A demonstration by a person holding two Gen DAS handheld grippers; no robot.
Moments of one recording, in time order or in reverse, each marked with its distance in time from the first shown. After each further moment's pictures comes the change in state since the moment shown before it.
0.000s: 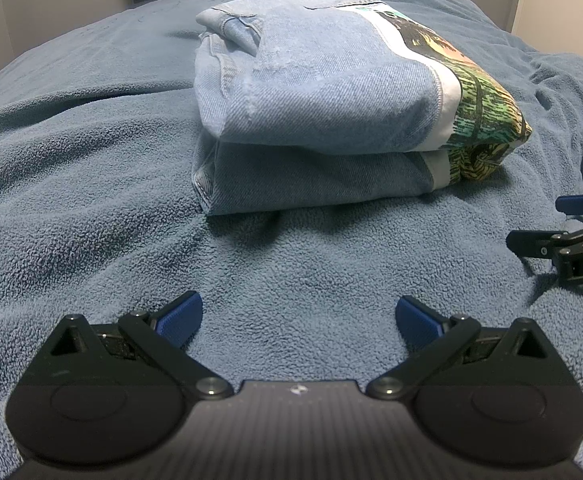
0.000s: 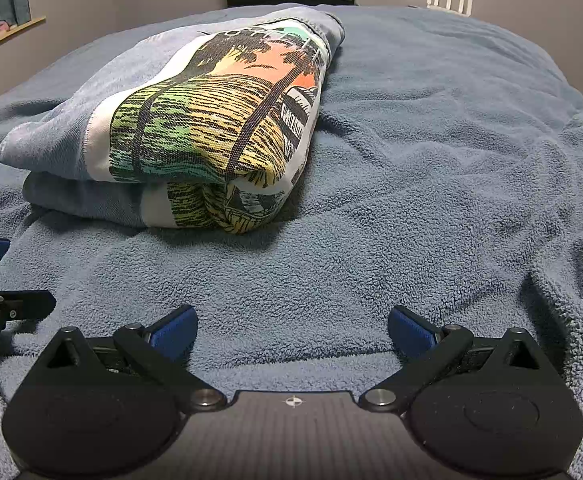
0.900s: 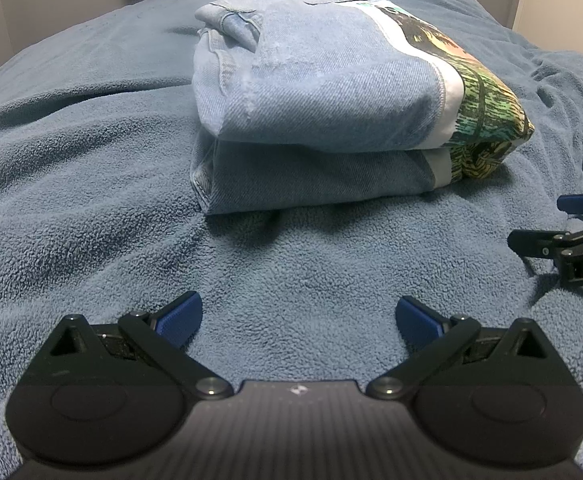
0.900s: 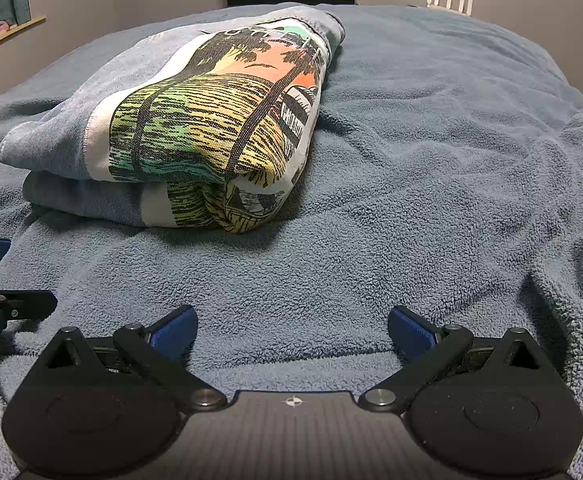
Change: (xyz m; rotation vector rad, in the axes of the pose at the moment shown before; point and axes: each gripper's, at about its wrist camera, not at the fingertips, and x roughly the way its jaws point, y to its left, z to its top) left arm 0.001 0.001 0.001 0.001 0.016 0.001; right arm 0.000 0.000 0.000 0.000 0.001 0.000
